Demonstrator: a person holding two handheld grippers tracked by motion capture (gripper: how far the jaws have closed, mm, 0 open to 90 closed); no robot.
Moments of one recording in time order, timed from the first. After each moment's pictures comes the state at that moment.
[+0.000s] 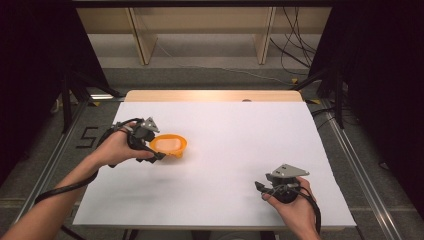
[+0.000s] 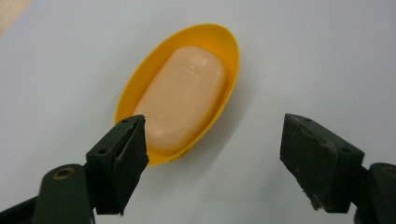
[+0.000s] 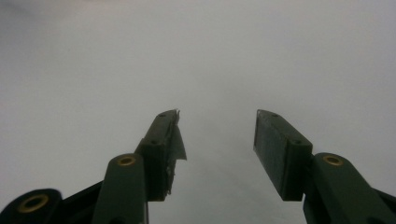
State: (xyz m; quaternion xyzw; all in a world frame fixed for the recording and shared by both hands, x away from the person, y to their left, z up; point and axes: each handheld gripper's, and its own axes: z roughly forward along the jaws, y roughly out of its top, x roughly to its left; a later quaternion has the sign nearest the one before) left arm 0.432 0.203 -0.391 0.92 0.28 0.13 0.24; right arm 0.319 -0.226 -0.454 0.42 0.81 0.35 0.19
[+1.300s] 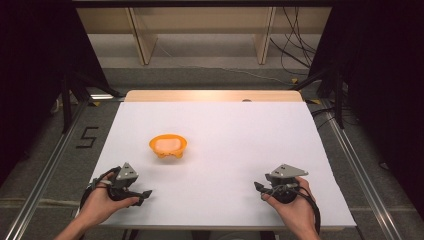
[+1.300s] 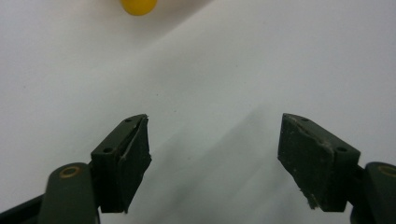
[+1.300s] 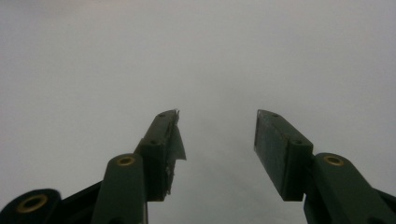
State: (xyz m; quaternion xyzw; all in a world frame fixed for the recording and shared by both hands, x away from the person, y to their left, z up) left arm 0.337 0.245 -0.478 0.86 0.38 0.15 0.30; right arm 0.317 -0.222 -0.453 0.43 0.81 0.35 0.18
